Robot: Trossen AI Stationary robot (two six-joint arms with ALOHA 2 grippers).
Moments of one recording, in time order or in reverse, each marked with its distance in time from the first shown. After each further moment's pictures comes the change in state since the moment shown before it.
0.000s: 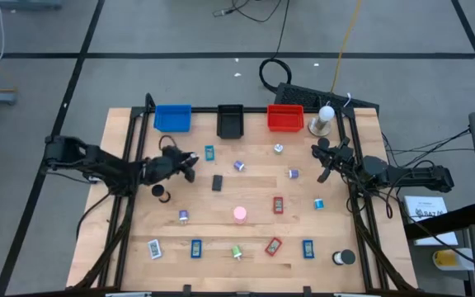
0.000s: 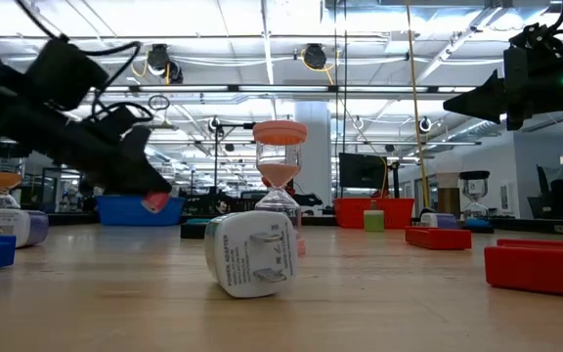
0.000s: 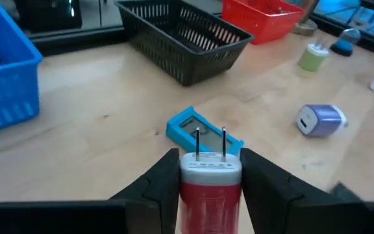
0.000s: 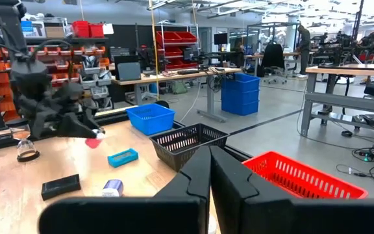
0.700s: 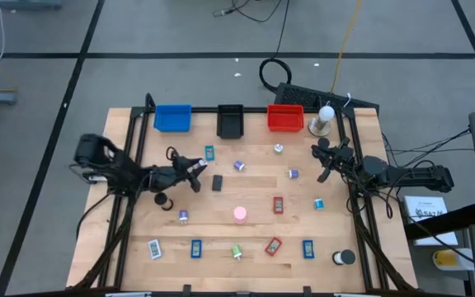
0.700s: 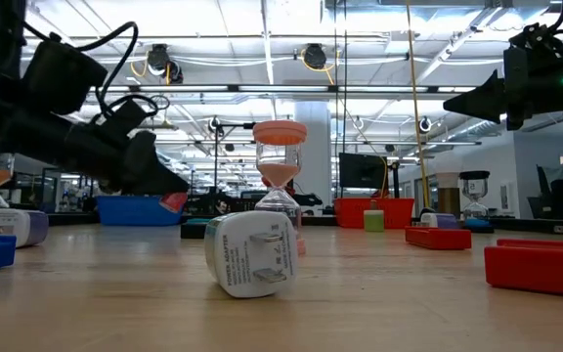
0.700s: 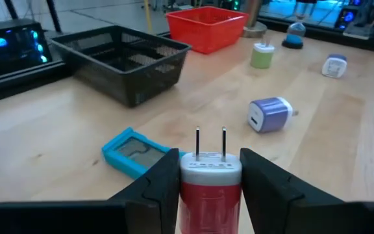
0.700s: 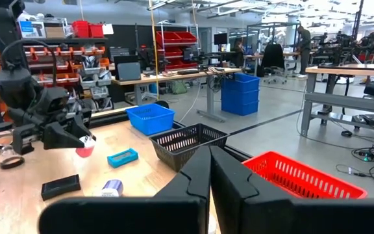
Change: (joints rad) left arm -0.128 0.370 0.057 0.426 -0.053 0.197; right arm 0.000 0.000 0.000 0.000 0.000 0.000
